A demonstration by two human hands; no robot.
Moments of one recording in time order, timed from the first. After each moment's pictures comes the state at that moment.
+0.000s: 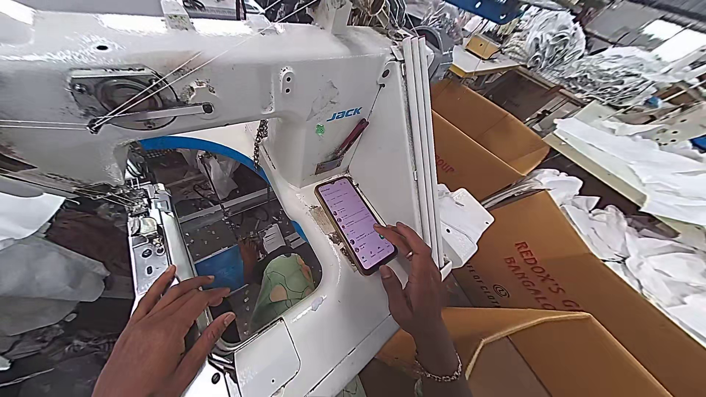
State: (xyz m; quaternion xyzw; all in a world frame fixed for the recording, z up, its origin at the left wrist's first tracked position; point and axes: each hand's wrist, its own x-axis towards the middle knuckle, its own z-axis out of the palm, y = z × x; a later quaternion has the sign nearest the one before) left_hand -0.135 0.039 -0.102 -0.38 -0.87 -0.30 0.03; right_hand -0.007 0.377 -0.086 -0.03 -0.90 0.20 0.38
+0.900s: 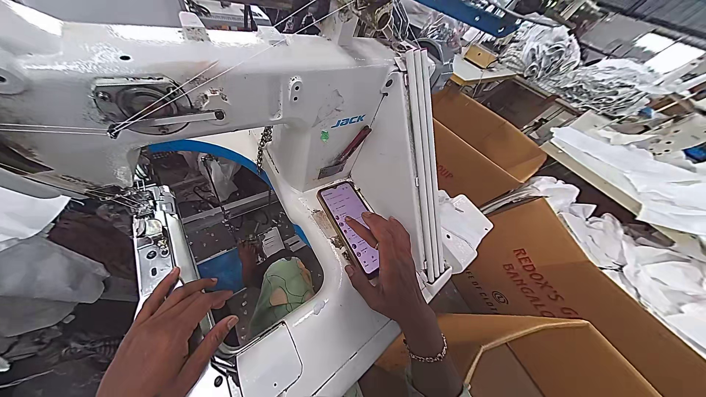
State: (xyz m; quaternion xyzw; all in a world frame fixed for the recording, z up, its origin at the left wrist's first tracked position) left_hand -0.134 0.041 -0.099 -0.38 -0.87 -0.31 0.03; right_hand -0.038 0.372 -0.082 0.03 -0.93 0.16 0.33
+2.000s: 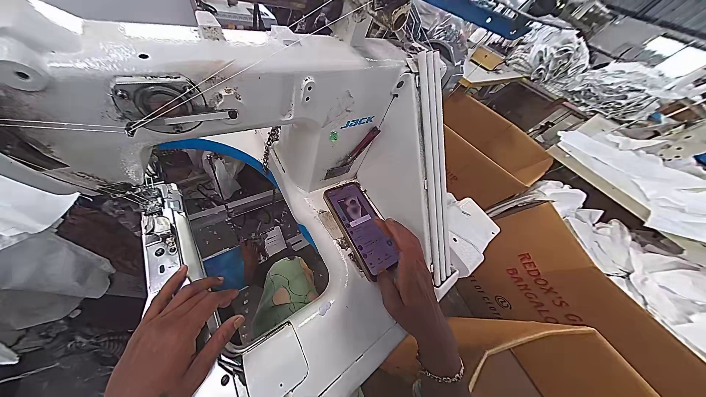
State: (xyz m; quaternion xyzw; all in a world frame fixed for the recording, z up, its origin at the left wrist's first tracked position) left_hand -0.134 0.041 -0.100 -0.38 -0.87 -0.30 0.04; right_hand -0.020 0.377 -0.082 -0.02 -0.93 0.20 0.30
